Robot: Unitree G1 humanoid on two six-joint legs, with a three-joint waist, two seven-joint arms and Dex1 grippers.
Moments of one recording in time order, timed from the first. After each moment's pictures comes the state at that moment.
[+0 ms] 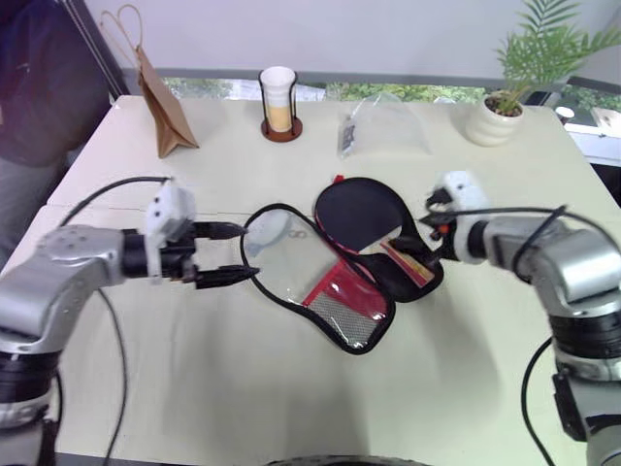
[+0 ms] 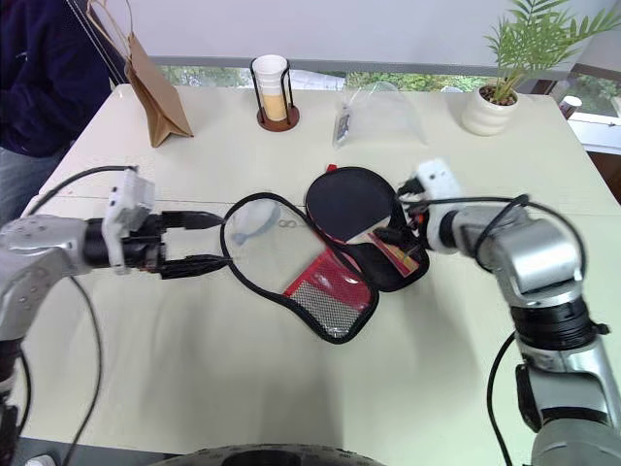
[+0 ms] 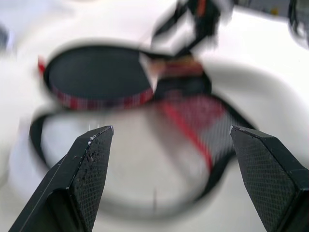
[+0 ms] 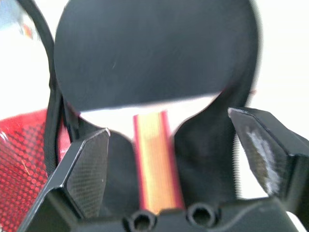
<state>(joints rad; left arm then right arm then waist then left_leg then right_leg) -0.30 0.94 0.14 -0.31 -0.67 0.66 -1.14 -0.60 -0.78 -0.01 -0.31 0.43 1.25 0.61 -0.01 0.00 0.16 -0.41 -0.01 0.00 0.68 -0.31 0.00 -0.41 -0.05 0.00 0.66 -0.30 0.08</state>
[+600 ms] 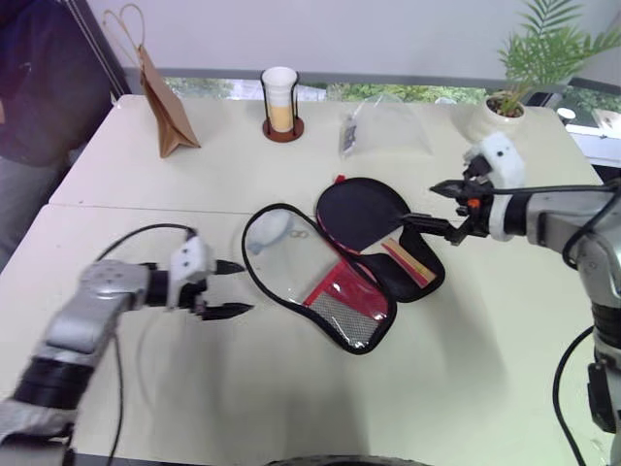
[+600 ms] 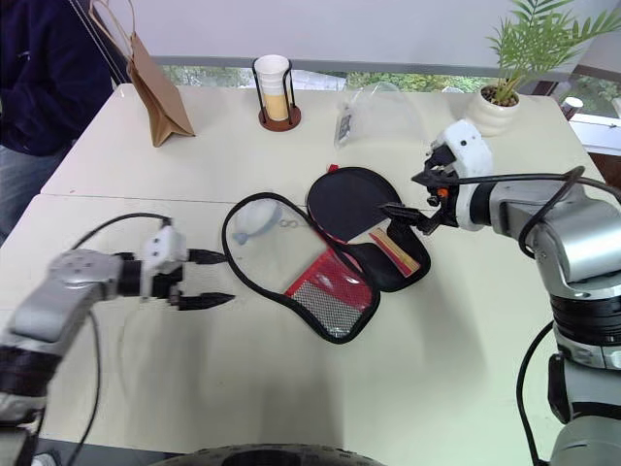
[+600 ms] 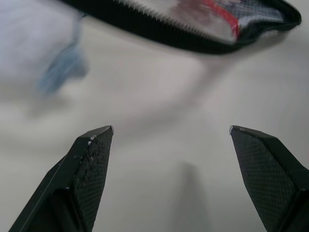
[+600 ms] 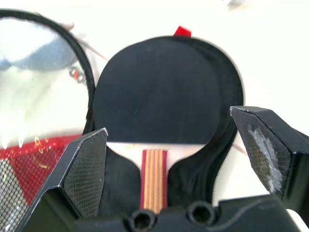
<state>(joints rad) -0.30 0.73 -0.12 -0.03 -0.32 0.26 -1.19 -0.63 -0.91 -0.05 -0.31 0.49 1.12 0.73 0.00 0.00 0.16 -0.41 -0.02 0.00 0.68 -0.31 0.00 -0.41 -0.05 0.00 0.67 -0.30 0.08</state>
